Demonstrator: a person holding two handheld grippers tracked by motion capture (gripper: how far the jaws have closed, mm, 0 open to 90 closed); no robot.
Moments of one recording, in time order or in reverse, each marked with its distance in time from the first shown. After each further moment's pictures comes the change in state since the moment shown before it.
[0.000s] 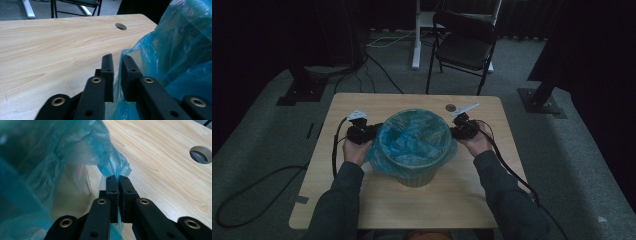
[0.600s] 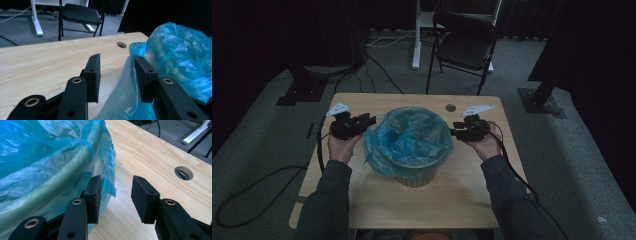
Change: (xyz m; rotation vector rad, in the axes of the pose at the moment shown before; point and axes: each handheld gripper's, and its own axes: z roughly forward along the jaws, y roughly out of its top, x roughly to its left) left arm 0.003 0.024 -0.053 -0.121 0.010 0.026; right arm 0.010 -0.007 -0.044 -0.167 -0.014 -0.030
